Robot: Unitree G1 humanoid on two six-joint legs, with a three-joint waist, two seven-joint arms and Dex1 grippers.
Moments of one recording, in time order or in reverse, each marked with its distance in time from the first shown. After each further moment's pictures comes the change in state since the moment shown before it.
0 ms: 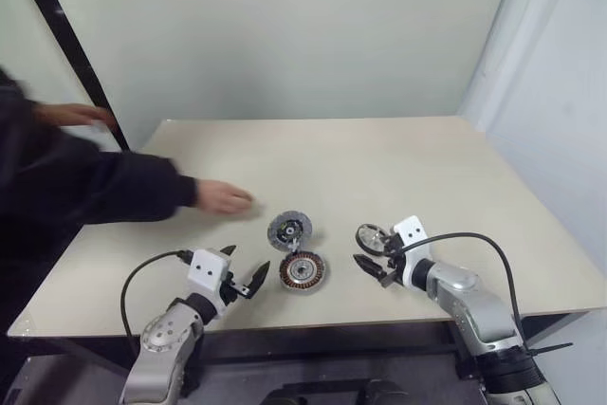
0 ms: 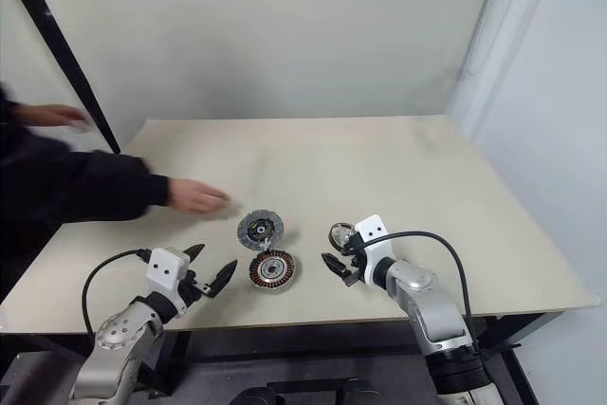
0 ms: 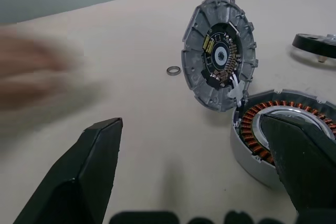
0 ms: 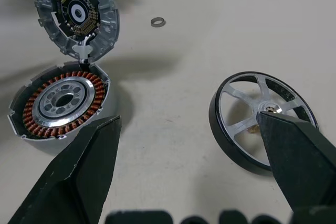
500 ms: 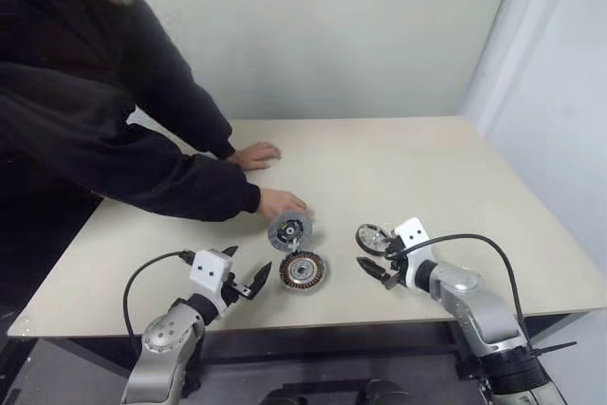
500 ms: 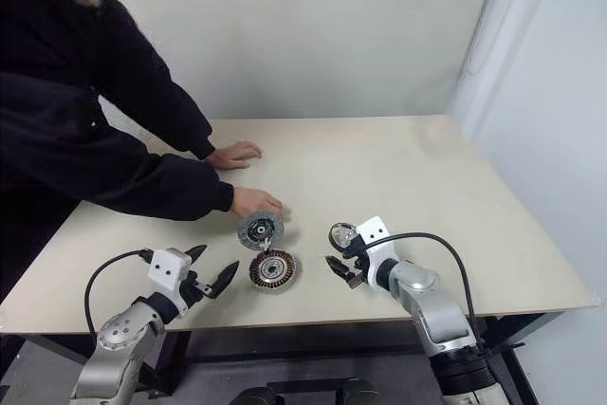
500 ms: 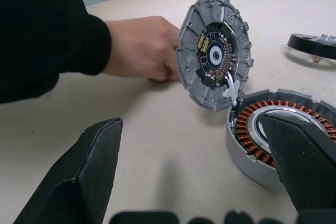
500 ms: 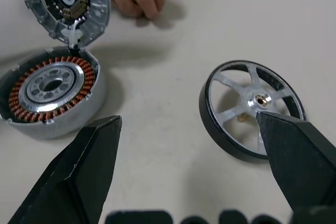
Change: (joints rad) left arm -0.004 -0.001 -0.002 0.012 0.000 -0.007 -0.012; right arm 0.005 -0.043 0.016 0.000 -0.008 0.002 -0.008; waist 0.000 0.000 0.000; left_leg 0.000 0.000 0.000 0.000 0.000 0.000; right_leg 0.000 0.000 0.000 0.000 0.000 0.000
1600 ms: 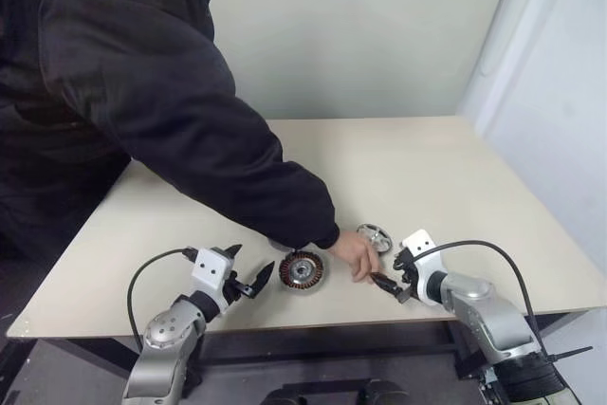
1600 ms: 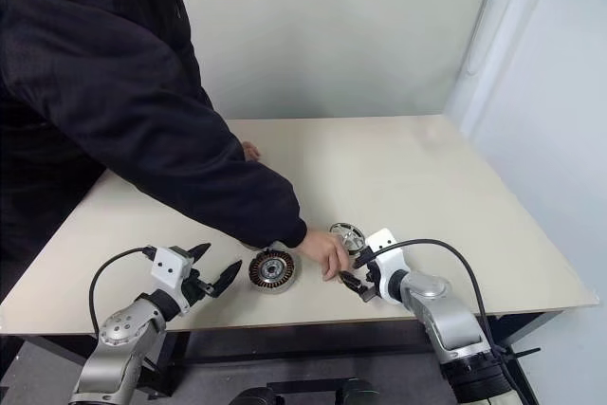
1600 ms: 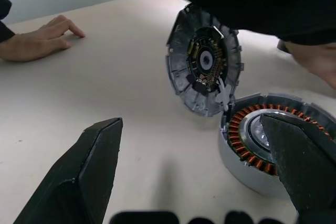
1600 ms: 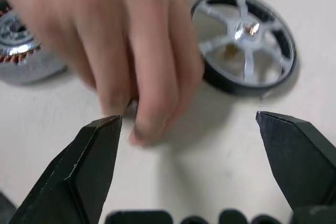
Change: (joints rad) left arm -0.026 0.001 0.000 0.031 -0.002 -0.011 -0.047; right arm 0.045 -0.072 0.009 -0.002 0.006 0.084 0.021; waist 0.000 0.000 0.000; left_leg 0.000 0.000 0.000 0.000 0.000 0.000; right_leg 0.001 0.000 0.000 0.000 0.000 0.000
